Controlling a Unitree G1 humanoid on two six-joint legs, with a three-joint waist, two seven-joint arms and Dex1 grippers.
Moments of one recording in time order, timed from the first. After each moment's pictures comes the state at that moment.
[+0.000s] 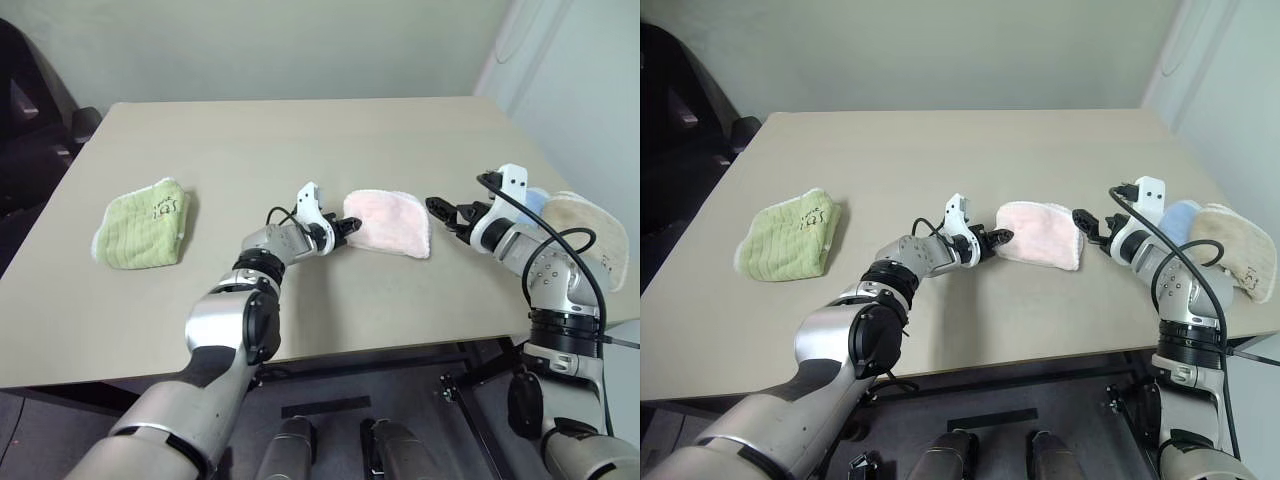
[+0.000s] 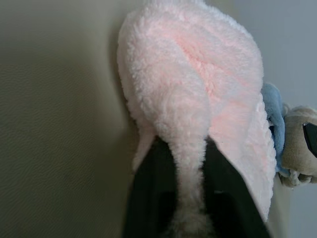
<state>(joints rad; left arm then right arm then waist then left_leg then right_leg) -1.23 0.09 0.42 1.29 -0.40 0.59 -0.45 -0.69 -0.33 -0.34 0.06 0.50 0.96 0.26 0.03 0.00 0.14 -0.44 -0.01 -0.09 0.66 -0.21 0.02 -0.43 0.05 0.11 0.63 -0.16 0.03</state>
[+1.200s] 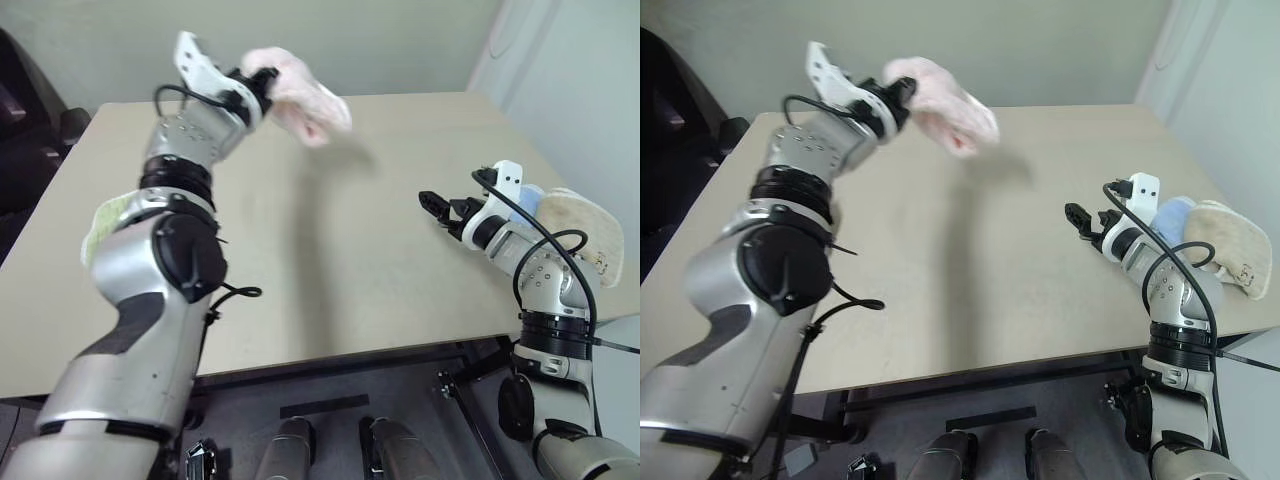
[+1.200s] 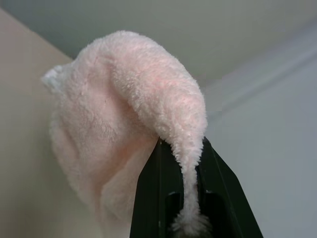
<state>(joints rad) -1.57 0.44 0.60 1.29 -0.48 0.38 -0.19 -0.69 -0.30 -0.34 0.03 0.52 0.93 0.22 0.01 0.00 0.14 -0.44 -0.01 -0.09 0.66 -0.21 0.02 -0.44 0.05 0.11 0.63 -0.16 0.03</state>
